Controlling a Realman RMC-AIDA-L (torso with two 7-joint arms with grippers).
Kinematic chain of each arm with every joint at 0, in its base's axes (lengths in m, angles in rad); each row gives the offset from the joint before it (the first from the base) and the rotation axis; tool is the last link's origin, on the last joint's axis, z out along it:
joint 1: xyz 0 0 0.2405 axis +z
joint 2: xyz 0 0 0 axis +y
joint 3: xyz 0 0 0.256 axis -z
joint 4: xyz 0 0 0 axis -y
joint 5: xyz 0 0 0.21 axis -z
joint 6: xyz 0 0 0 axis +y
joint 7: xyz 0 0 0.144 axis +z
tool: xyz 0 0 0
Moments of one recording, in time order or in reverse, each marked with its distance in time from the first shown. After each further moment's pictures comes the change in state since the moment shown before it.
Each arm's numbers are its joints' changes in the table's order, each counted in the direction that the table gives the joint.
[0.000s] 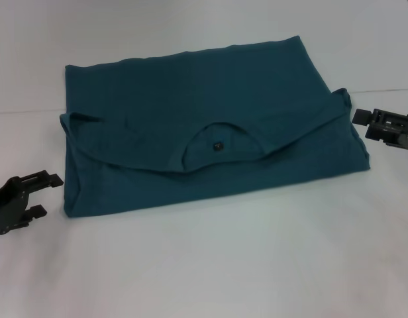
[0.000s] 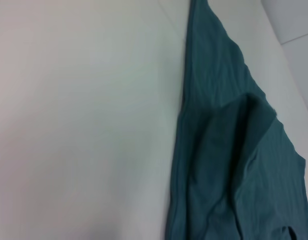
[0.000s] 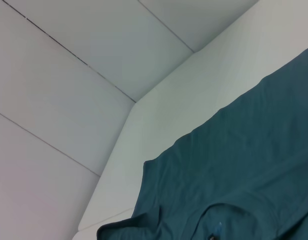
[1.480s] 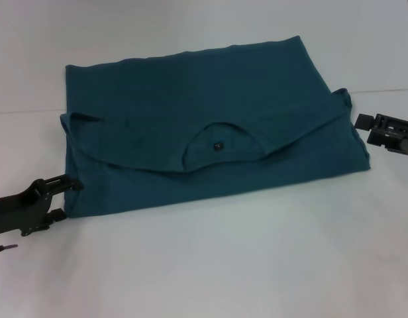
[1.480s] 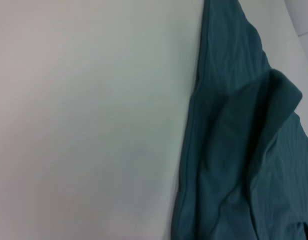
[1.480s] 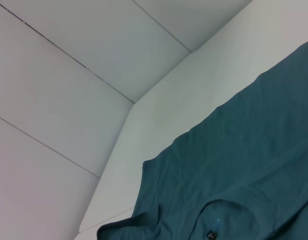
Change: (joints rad) left arm -0.056 -0.010 -0.020 0.102 -0.010 -0.096 -0.007; right arm -0.017 0.008 -0.009 0.000 -0.001 -0.007 0.002
